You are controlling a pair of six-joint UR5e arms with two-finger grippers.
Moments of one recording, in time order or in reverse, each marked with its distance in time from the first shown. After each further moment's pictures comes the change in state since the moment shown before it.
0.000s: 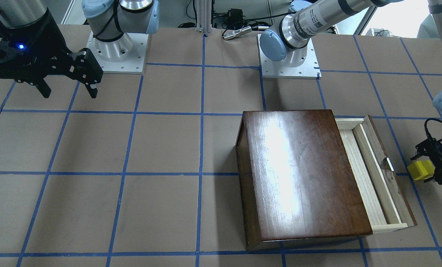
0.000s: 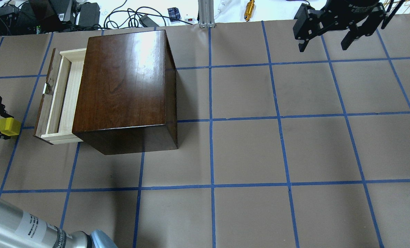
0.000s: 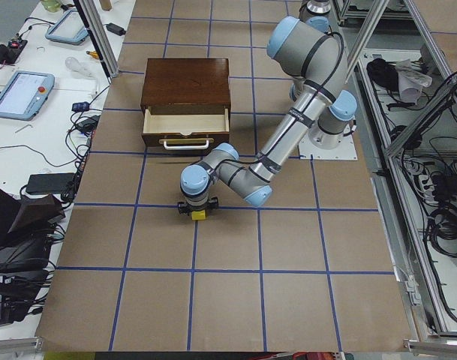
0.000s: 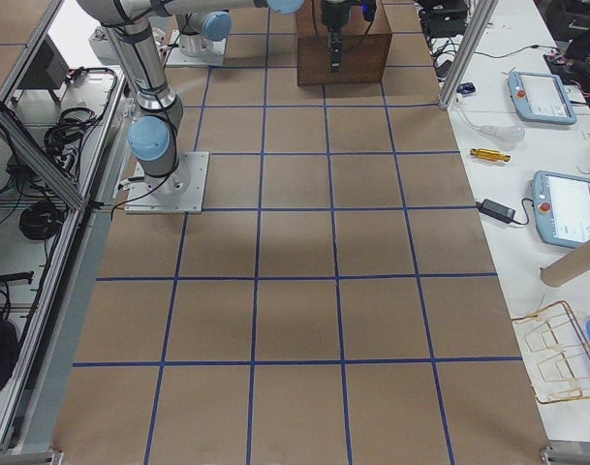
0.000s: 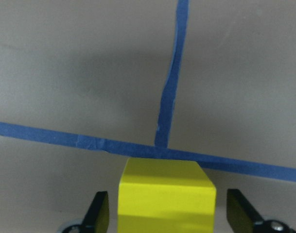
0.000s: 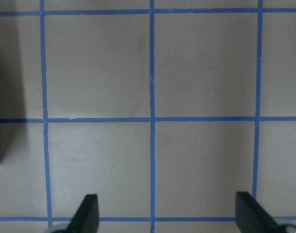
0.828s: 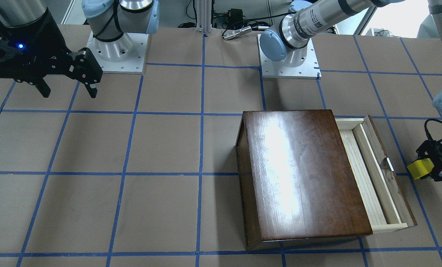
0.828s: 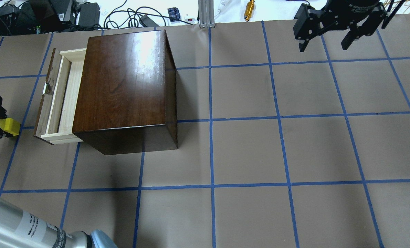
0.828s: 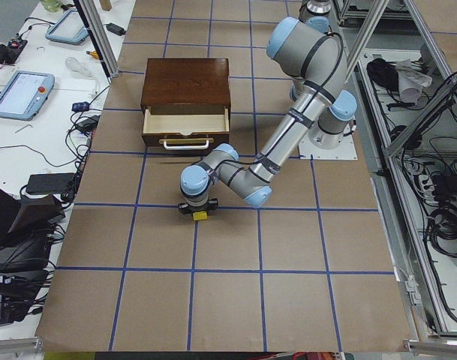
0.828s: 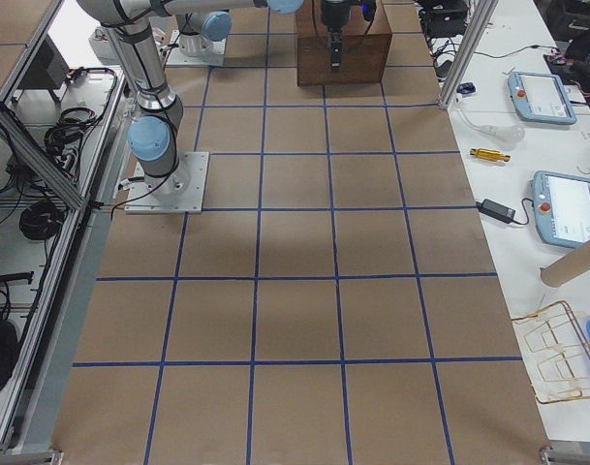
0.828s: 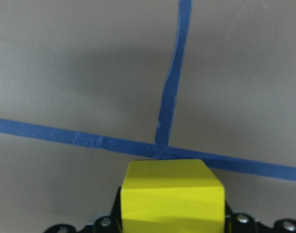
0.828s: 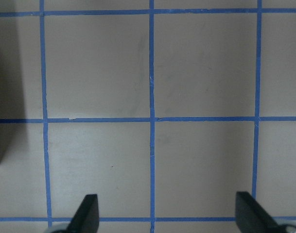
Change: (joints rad) left arm 0.000 0.000 0.002 0.001 0.008 -0.009; right arm -0.001 -0.001 0.000 0.000 0.000 0.000
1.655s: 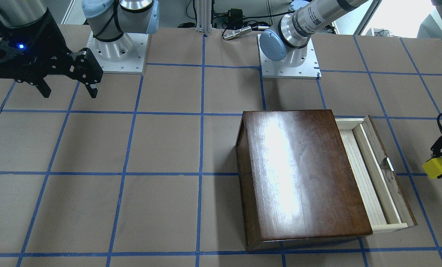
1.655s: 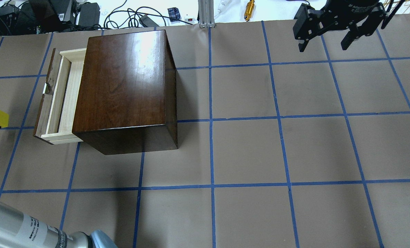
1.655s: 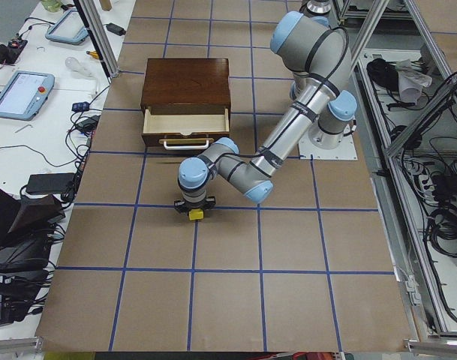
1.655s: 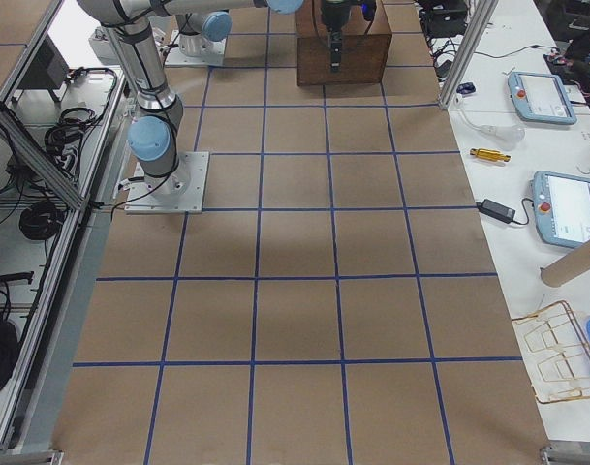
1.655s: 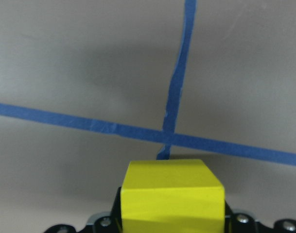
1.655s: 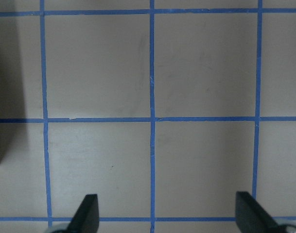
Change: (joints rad) left arm -0.007 0.058 0.062 -0.050 0.000 -0.004; right arm 0.001 0.000 0.000 0.000 0.000 0.000
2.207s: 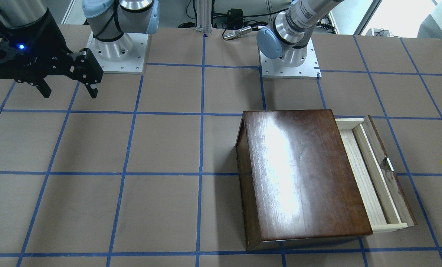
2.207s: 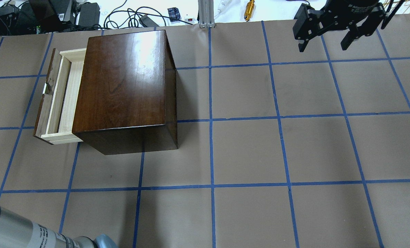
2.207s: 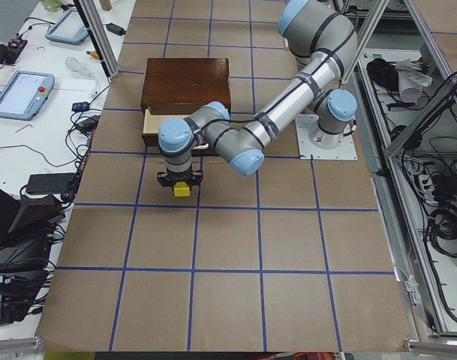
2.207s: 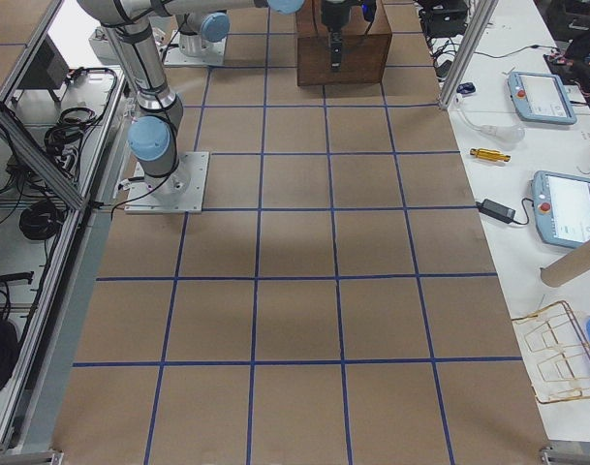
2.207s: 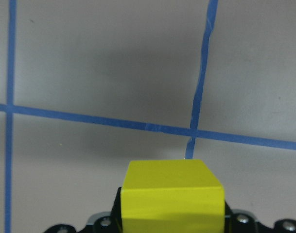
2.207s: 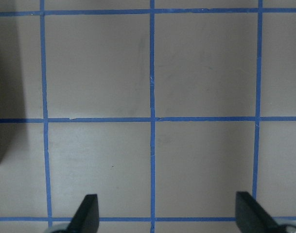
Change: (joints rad) left arm -0.111 0.112 0.149 -0.271 0.002 -0.032; right arm 0.000 0.000 0.000 0.000 0.001 0.000
